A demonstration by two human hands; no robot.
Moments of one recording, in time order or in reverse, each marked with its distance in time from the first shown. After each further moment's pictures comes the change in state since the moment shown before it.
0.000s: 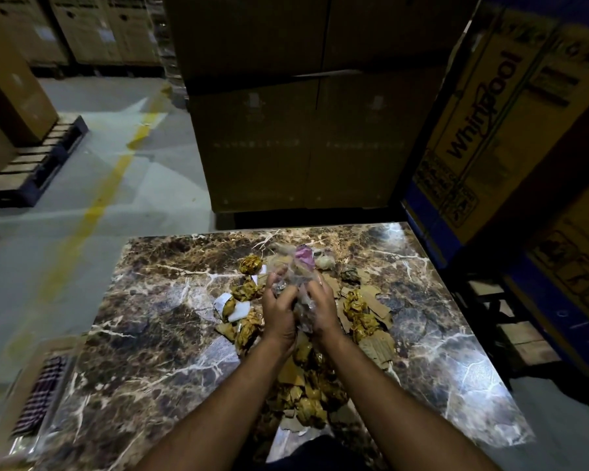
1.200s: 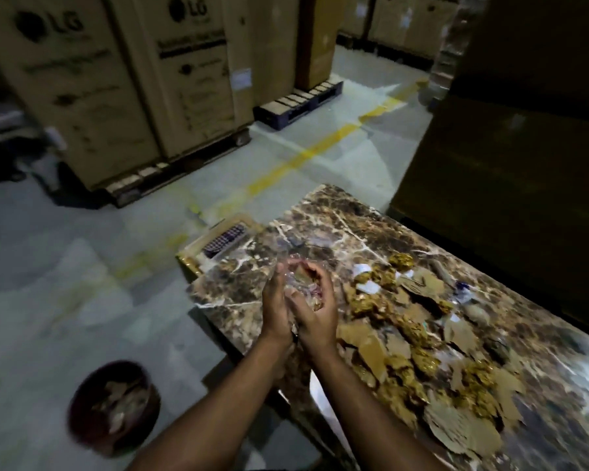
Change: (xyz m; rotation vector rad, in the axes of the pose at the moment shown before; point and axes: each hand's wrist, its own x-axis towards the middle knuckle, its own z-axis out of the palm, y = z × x) left_hand -0.134 0.044 -0.122 -0.213 0.689 0.339; right_hand -0.128 0.055 0.111 -0.273 -0.649 -0.183
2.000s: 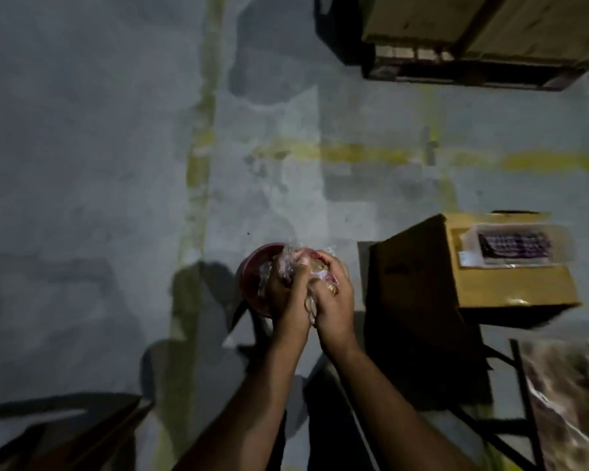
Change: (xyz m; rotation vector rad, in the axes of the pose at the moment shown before) left_hand 0.035 0.065 -0.519 0.007 1.137 0.074; right_hand -0.164 0.181 0.474 -0.210 -0.834 0.291
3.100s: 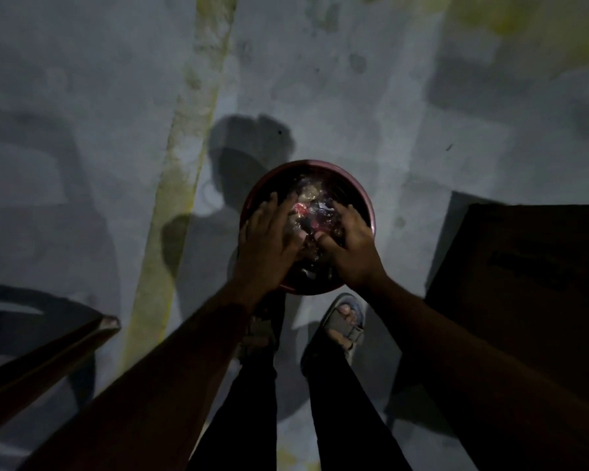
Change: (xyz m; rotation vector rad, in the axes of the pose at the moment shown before) left_hand 0.253 -0.342 -0.051 1.037 -0.300 0.085; right_hand 0.199 0.357 0.040 -0.678 -0.658 0.202
